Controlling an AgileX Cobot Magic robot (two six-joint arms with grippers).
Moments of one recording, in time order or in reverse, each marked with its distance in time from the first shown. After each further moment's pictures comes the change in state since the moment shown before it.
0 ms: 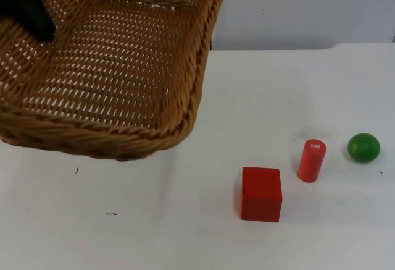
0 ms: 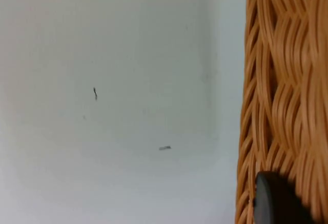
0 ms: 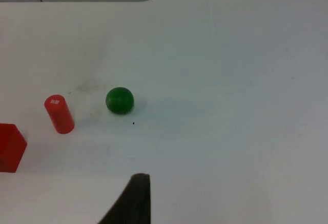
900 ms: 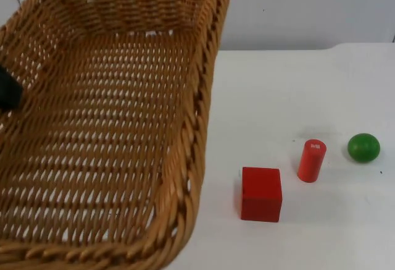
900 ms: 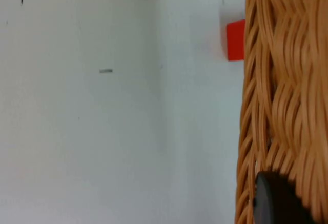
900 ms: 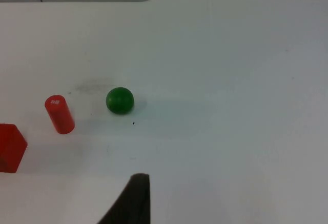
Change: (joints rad) right arm 0.000 0.000 0.000 0.000 0.000 0.000; left arm 0.143 -0.330 0.451 -0.251 0.009 0.231
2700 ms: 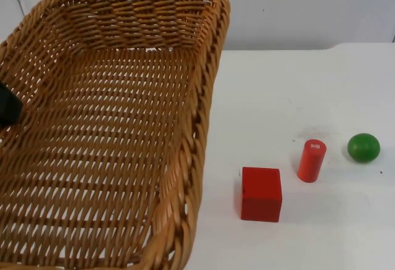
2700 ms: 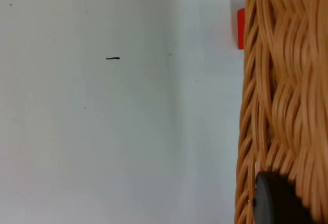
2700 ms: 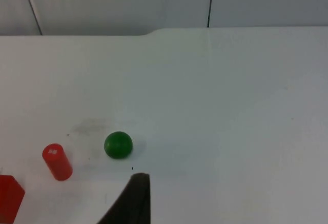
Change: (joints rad) right arm 0.000 0.287 -0.089 0.000 -0.212 0.000; left arm 0.000 -0.010 0.029 0.009 -0.019 0.015
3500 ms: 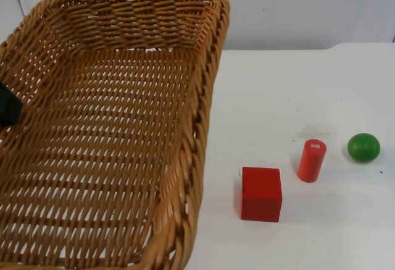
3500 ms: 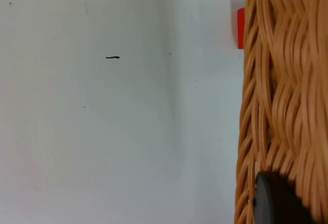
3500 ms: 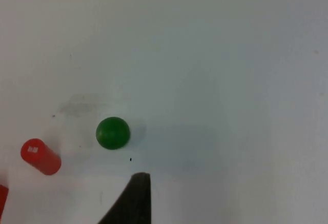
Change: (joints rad) right arm 0.000 0.500 -0.084 0.023 -0.199 -0.007; left arm 0.000 0.000 0.000 0.000 0.000 -0.004
